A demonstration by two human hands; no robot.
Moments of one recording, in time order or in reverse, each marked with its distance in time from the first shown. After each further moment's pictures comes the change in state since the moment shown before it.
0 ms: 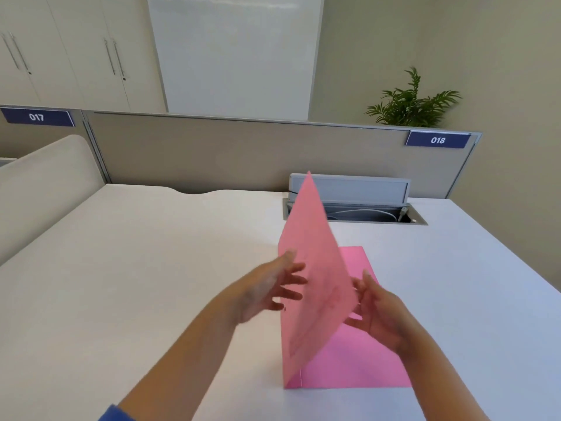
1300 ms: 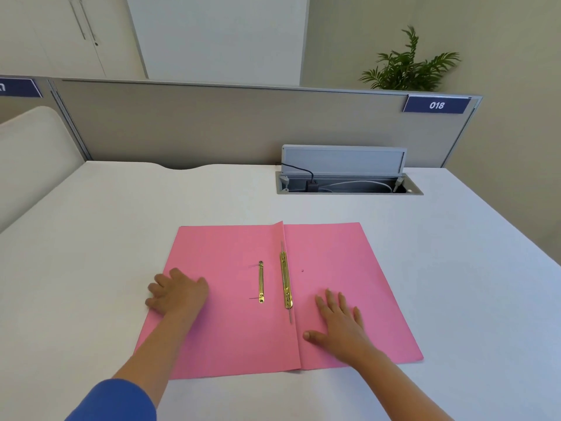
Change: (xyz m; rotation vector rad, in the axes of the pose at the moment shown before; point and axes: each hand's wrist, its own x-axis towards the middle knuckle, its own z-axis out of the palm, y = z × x) left_hand 0.039 -0.126 -0.106 0.831 1.051 -0.496; right_hand 0.014 0.106 0.016 -1.539 0.092 0.010
